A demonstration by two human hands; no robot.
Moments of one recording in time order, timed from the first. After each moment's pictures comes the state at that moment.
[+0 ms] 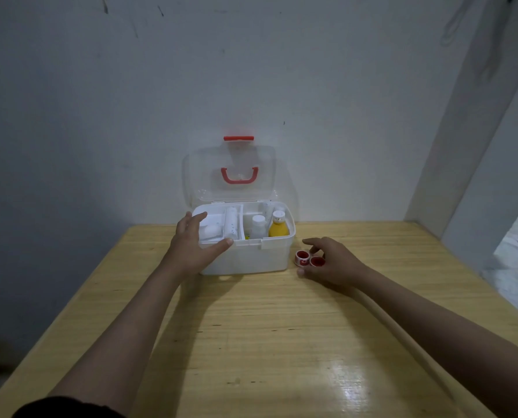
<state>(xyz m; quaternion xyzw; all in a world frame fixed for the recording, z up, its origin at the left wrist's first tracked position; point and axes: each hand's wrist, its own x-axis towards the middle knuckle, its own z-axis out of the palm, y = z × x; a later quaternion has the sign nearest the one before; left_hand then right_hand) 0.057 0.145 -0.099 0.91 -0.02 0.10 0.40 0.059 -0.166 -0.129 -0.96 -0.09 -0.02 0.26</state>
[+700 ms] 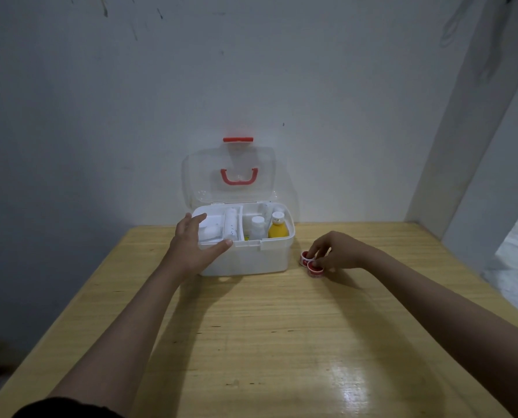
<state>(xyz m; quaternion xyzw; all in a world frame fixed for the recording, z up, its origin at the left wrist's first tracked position) 0.059 0.144 -0.100 0.91 -0.01 0.10 0.39 0.071 -0.174 -0.092 -0.96 -0.08 0.11 0.26</state>
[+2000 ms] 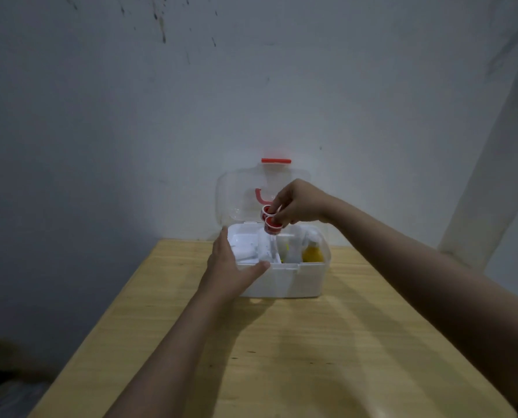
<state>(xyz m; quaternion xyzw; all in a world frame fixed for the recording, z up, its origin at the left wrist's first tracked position) 0.056 0.144 -0.106 0.88 -0.02 0.11 0.47 0.105 -0.027 0.032 -0.94 -0.17 0.01 0.30</state>
